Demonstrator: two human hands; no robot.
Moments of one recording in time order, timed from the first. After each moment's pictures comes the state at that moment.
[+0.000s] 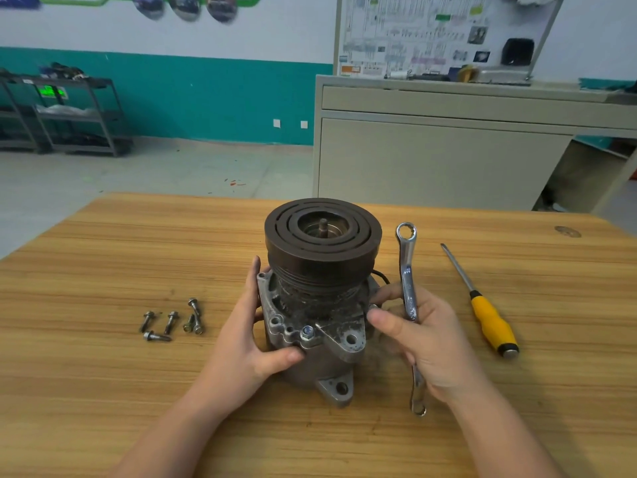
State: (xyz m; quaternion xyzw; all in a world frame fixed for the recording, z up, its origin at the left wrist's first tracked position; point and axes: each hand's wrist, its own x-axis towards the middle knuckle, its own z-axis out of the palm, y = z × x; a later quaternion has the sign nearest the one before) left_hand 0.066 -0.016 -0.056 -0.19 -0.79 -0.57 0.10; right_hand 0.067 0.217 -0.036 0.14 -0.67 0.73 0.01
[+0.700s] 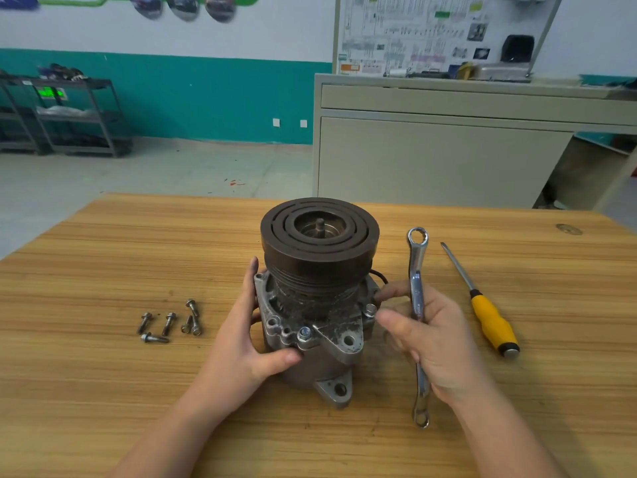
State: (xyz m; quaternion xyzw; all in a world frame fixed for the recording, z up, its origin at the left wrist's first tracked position) left_hand 0.065 -0.016 -0.058 -0.18 -0.79 -0.58 0.10; right_hand 0.069 0.217 -0.034 0.13 -0.66 0.74 0.04
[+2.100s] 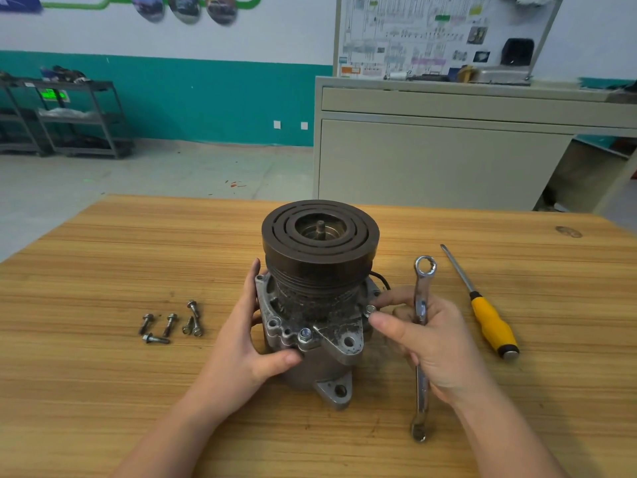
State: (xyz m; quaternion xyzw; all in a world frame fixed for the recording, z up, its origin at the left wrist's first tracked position) left_hand 0.065 -0.017 -0.057 -0.18 -0.80 -0.57 0.10; right_hand 0.068 0.219 -0.033 0.13 -0.66 0.74 0.03
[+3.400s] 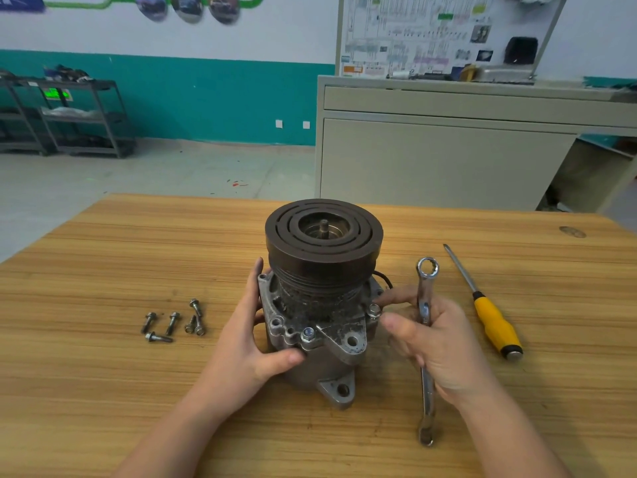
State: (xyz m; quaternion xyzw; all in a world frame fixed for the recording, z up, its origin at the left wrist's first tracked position) left_hand 0.063 -0.019 -0.061 -0.18 -0.79 -0.57 0.10; right_hand 0.068 0.221 -0.036 0.14 -0.66 0.73 0.03
